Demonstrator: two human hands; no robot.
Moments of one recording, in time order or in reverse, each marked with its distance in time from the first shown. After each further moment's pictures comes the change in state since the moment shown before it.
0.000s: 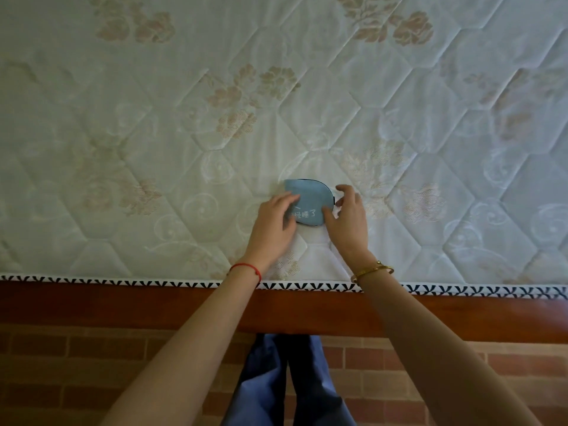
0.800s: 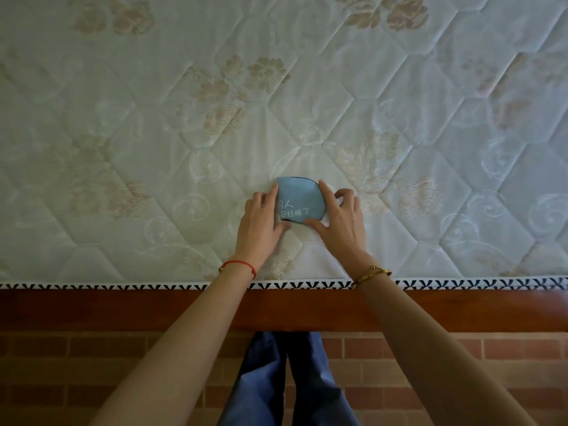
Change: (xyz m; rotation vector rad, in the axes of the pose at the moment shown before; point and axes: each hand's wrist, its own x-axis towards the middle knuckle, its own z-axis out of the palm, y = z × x) left_hand 0.014 -0.023 0.009 0.328 0.014 -0.037; right_hand -0.001 0.019 0.002 -0.340 -0.059 -0.213
